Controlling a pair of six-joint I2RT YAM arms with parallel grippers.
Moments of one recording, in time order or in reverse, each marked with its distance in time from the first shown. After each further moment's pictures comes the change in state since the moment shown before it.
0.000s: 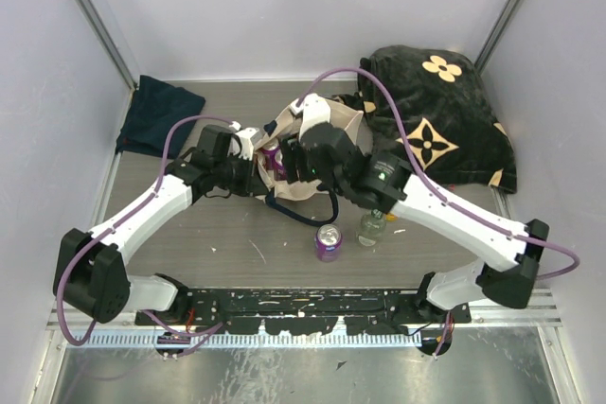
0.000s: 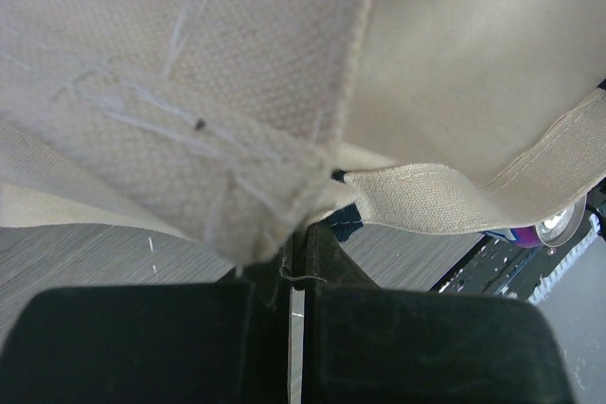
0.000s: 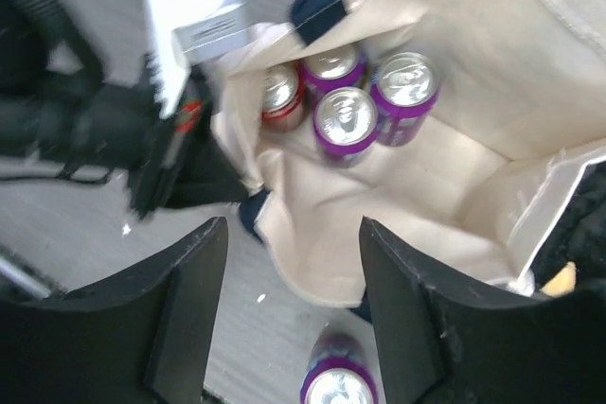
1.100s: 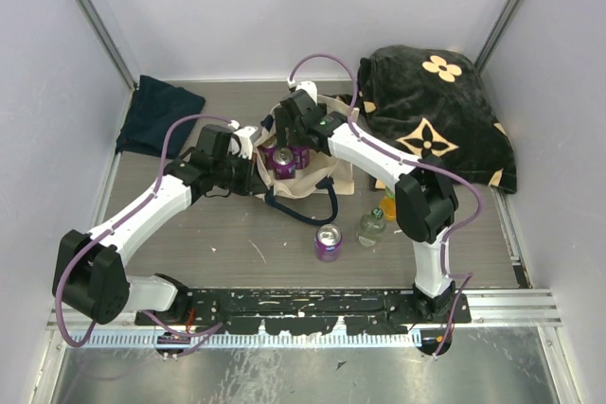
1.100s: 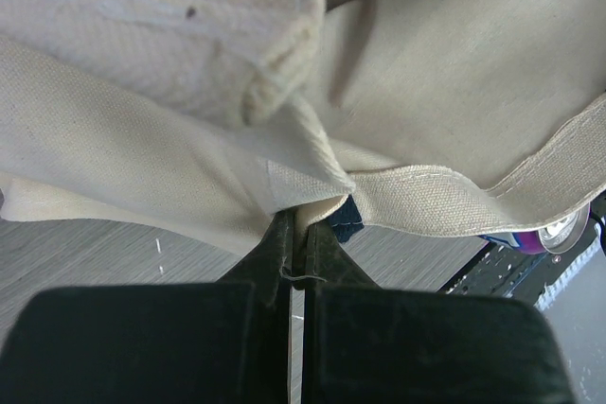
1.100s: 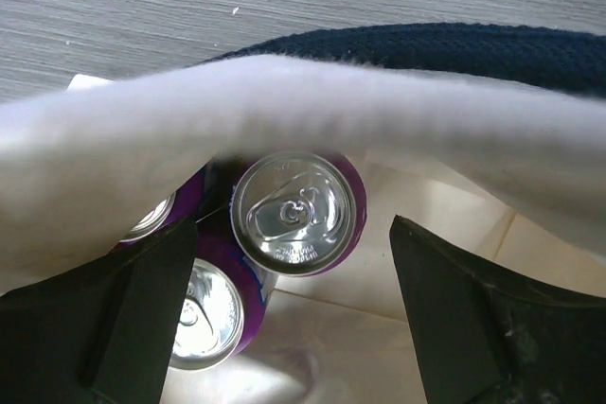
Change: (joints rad) left arm 0.000 -0.006 0.002 0.002 -0.019 -0.003; right arm -0.368 0.619 0.211 0.154 -0.117 0.065
